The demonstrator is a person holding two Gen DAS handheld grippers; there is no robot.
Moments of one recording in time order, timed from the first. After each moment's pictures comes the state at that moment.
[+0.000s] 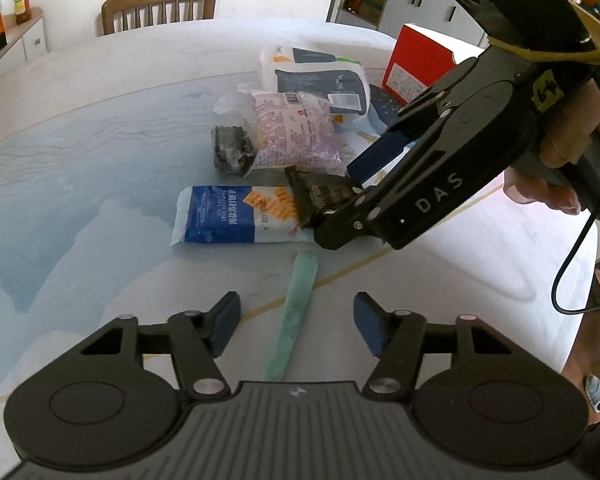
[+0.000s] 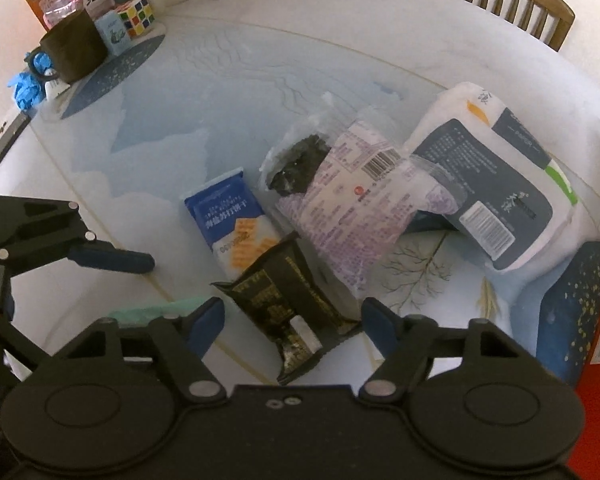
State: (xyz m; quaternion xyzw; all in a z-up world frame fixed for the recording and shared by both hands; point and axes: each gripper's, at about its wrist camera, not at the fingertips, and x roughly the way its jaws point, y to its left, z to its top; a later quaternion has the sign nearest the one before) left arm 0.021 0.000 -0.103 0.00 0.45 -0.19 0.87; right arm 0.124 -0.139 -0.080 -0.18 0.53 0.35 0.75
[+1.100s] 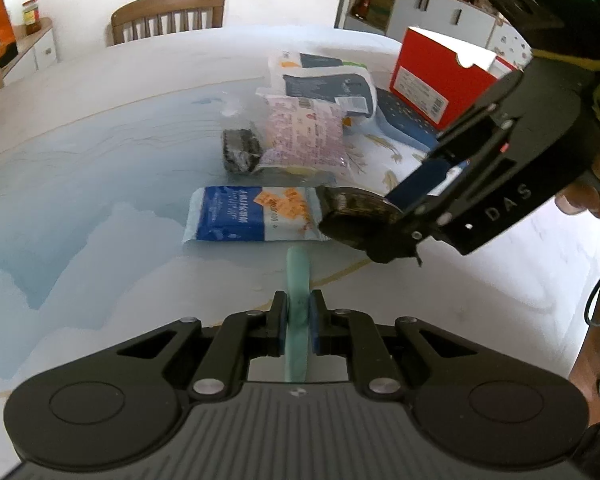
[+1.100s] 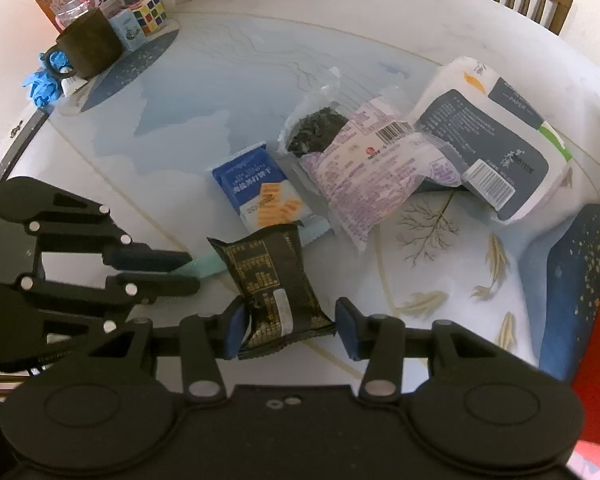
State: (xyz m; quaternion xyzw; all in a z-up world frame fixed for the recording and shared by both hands) left arm 0.016 0.001 -0.102 0.01 0.44 -0.17 0.88; right arm 0.103 -0.154 -0.069 -0.16 0.55 0.36 0.74
